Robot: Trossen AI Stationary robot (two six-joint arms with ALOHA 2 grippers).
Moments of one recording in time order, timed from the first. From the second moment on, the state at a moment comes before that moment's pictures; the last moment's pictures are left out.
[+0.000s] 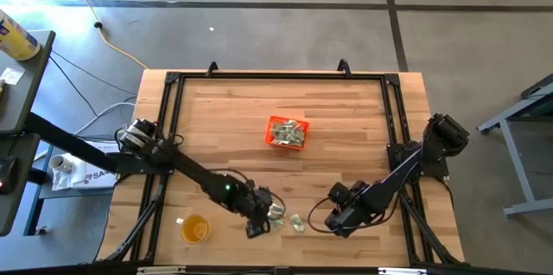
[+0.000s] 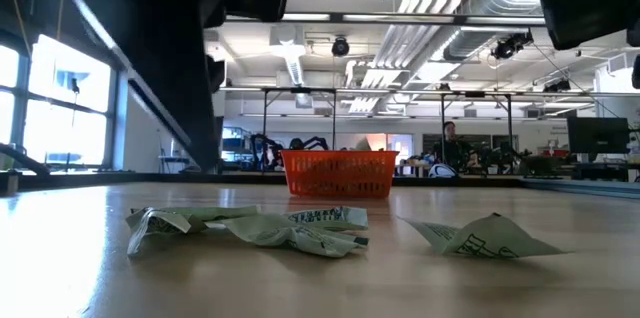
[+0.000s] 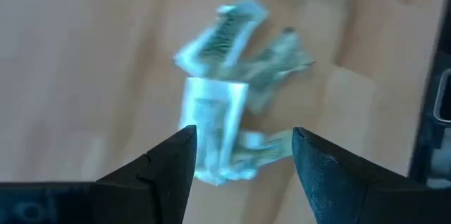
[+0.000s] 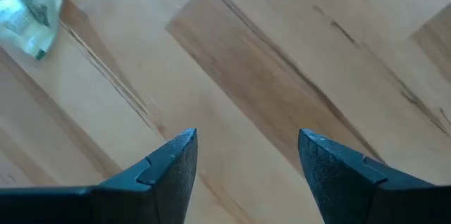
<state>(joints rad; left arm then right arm) -0.49 1.85 1.23 -0.46 -0.09 -0.79 0.69 1.70 1.05 -0.77 0.17 1.46</state>
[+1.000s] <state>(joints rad) -0.44 1.95 1.23 -0.49 -0.23 -0.81 0.72 1.70 1.05 -0.74 0.25 1.47</state>
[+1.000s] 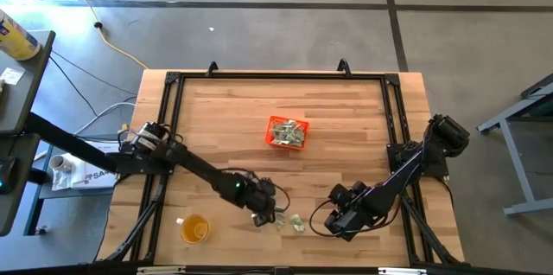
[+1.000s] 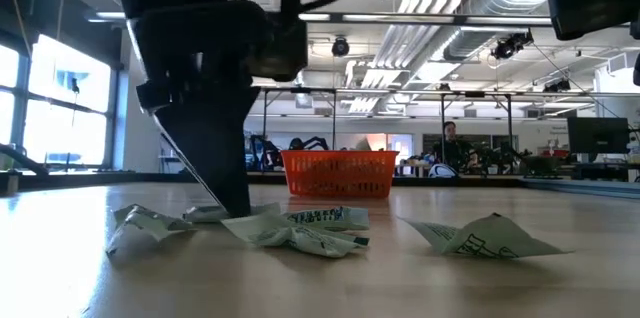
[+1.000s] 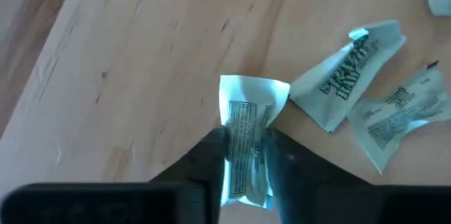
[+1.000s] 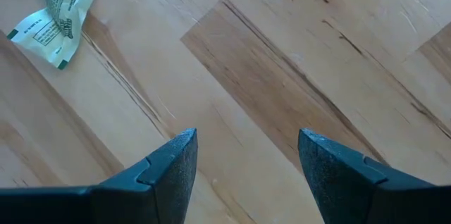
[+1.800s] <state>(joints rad) -0.26 1.86 1.63 -0.96 -0.32 -0.39 0.71 1.72 1.05 -0.73 0.26 1.52</state>
